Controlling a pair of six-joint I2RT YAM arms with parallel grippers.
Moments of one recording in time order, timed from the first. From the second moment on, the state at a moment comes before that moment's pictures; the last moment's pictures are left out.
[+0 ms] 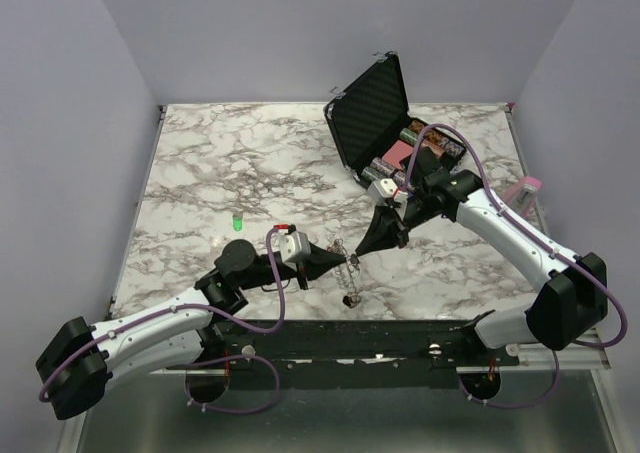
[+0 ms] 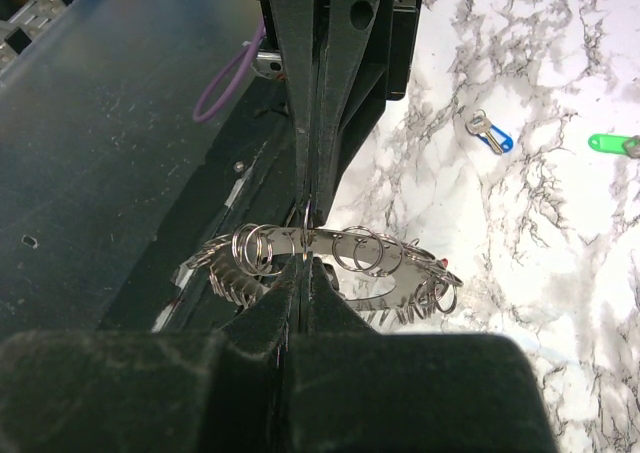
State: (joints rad) left arm -0.92 0.85 0.35 0.61 0.43 -0.09; right arm 0.52 1.40 1.17 -0.91 -1.33 -1.06
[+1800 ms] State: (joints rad) left arm -0.92 0.88 0.35 0.65 0.45 -0.12; right arm 0.54 1.40 1.16 -0.88 -1.36 -1.02
